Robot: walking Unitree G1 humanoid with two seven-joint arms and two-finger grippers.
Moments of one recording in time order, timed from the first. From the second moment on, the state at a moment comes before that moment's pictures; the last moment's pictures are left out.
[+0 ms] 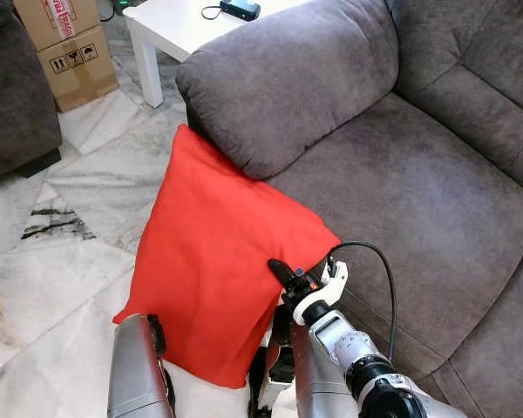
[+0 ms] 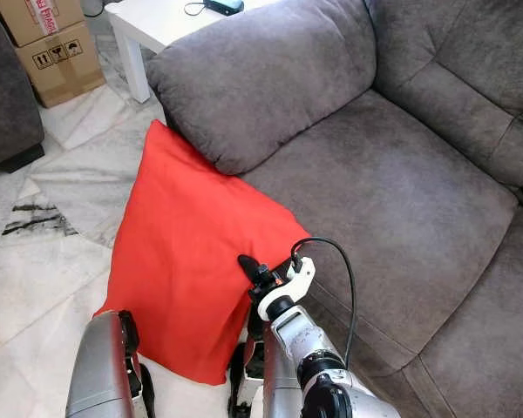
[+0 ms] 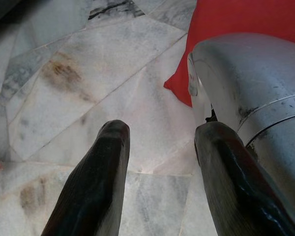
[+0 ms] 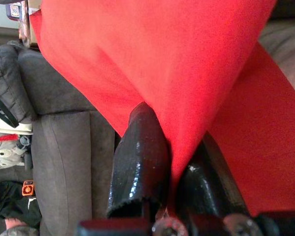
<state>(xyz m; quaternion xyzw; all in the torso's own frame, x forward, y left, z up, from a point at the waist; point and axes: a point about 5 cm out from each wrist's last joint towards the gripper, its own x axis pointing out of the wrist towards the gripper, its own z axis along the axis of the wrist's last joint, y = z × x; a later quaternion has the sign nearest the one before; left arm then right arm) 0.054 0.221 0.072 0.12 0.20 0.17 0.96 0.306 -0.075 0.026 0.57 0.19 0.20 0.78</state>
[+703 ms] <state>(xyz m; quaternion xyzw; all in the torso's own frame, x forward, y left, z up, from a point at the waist) 0.091 0.222 0.071 0.12 0.16 0.16 0.97 0.300 -0.076 0.024 0.51 0.19 0.24 0.81</state>
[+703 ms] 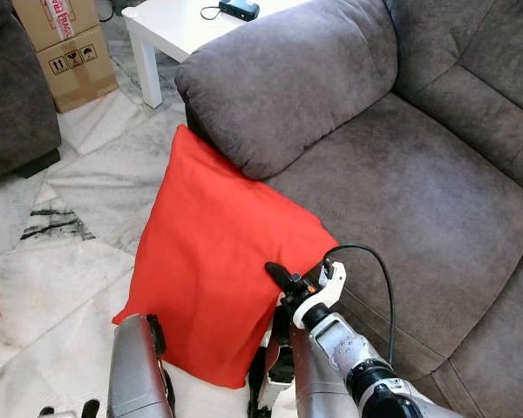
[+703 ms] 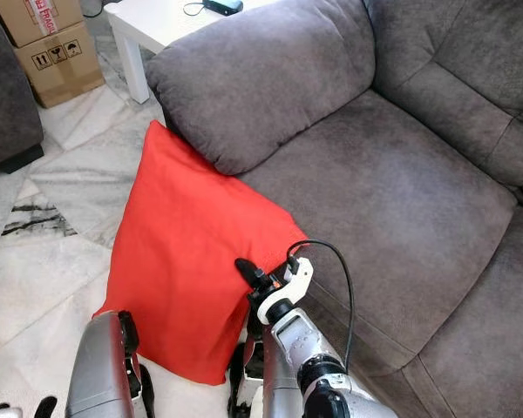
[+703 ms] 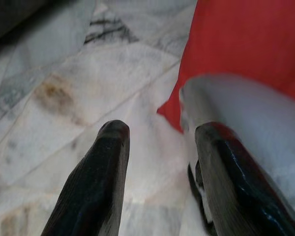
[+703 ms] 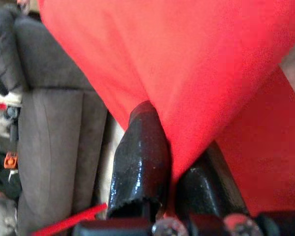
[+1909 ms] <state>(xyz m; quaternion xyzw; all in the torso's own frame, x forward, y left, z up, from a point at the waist) 0.195 0.229 0.117 0.22 -0.01 0.13 0.97 0.283 -0.093 0.024 0.44 0.15 0.25 0.85</state>
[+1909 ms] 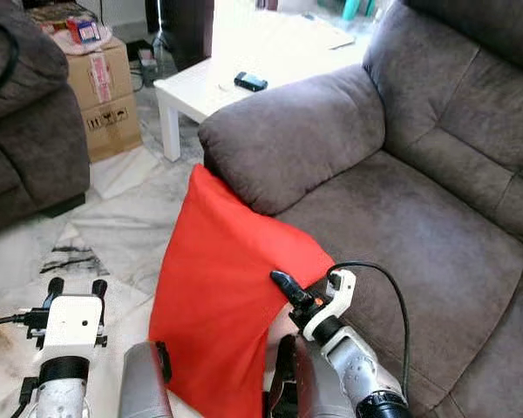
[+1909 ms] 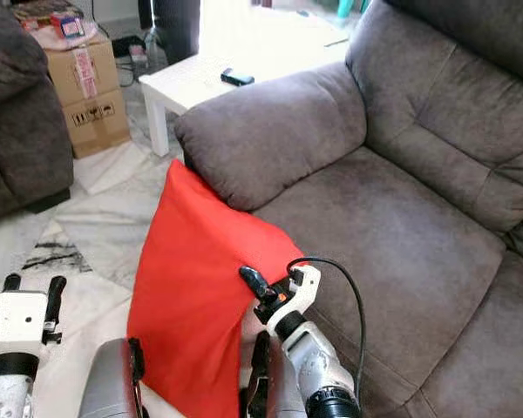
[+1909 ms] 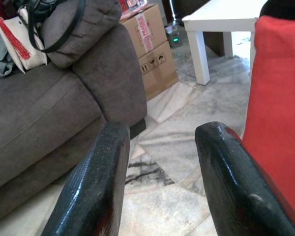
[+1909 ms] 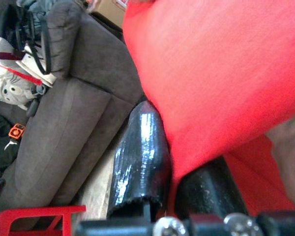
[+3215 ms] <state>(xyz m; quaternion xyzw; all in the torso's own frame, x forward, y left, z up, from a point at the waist) 0.241 0.212 0.105 0.20 -0.03 0.08 0.98 0.285 -0.108 0.023 0.42 0.14 0.19 0.88</state>
